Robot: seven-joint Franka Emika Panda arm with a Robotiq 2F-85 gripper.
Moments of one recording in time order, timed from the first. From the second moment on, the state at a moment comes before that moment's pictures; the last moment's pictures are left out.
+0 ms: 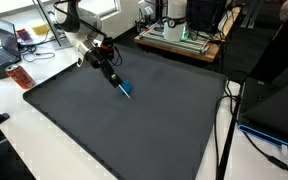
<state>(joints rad) -0.34 0.72 0.00 -1.83 1.18 1.88 -0.86</state>
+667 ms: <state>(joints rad) -0.24 0.60 -0.08 -1.90 1.20 2.01 -0.87</state>
